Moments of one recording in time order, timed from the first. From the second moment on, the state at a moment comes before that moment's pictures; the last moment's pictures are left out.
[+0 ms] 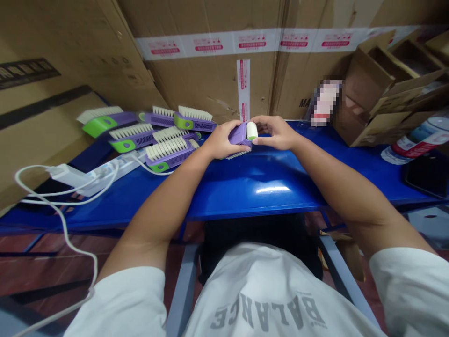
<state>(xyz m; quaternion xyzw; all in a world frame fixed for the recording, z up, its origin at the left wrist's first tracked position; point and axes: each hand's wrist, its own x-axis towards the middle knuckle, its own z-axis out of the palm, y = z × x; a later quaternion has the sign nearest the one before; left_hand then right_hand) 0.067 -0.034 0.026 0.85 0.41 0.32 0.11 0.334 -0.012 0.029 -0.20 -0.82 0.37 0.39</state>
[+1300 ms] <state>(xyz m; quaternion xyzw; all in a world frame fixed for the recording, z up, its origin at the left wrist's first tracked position) 0.068 -0.034 0.025 0.85 0.41 0.31 0.09 0.335 -0.006 0.023 -0.19 -0.81 0.40 0.40</state>
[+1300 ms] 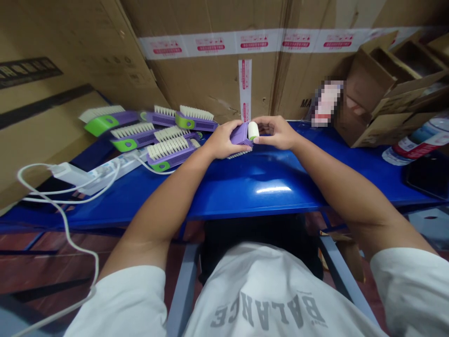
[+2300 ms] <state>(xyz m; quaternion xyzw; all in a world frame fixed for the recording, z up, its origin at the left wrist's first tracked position) 0.069 -0.037 0.028 0.85 0.41 0.31 0.10 0.335 -0.014 0.029 -0.20 -0.83 0.33 0.40</state>
